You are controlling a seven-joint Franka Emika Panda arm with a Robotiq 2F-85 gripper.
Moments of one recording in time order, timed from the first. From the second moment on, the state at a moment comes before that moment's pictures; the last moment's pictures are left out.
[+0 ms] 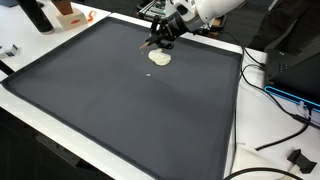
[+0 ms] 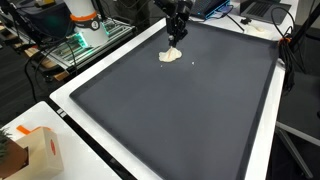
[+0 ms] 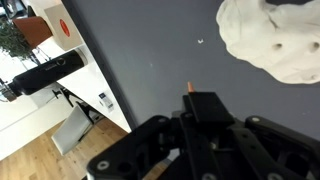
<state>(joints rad) 0.32 0.32 0.18 -2.21 -1.03 1.96 1.43</state>
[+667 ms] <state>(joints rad) 0.26 0.13 0.19 -2.34 -0.99 2.29 1.24</state>
